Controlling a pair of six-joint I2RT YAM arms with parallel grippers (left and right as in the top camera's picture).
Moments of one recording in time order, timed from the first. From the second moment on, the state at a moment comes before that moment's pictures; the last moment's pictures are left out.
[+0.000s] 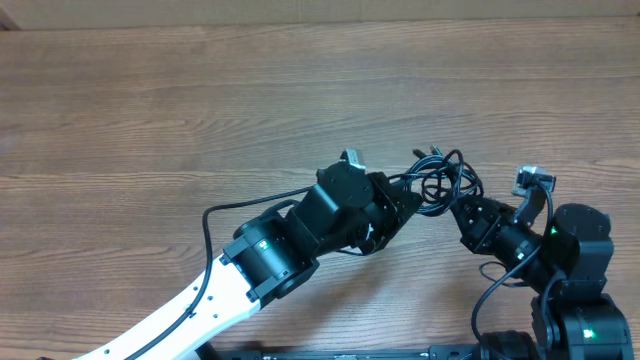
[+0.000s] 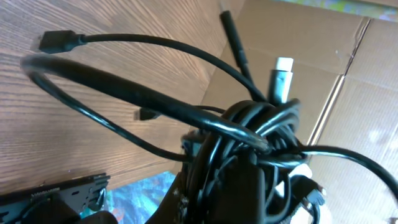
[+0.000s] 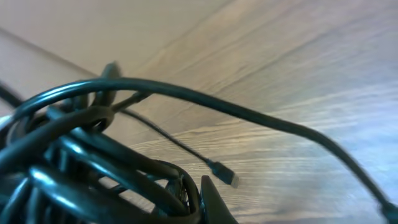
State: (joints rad) left arm -0.92 1.27 1.12 -0.32 0.20 -1.69; right arm 0.02 0.62 0.74 -0.66 -0.48 0.59
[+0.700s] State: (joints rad) left arm -0.86 1.28 1.12 -0.31 0.24 -1.52; right arm 0.02 0.62 0.74 -0.80 -0.13 0.71
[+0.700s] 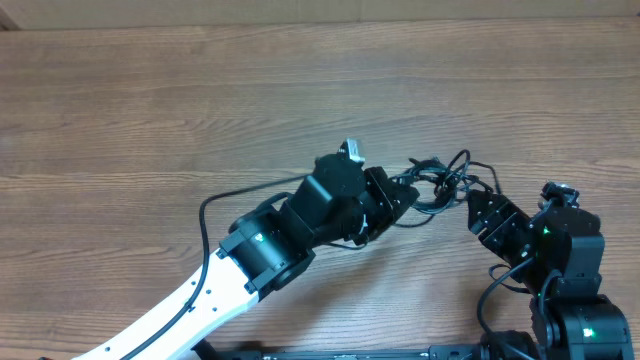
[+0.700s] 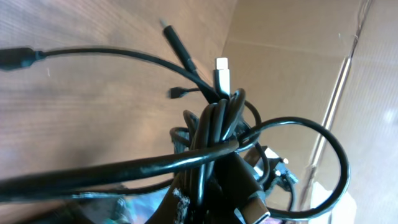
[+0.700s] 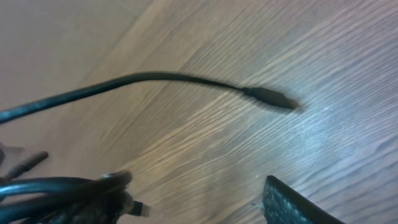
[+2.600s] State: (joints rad) left arm -0.79 1.15 1.12 -0.28 0.30 0.13; right arm 0.02 0.62 0.74 -0.60 -0.77 0.22
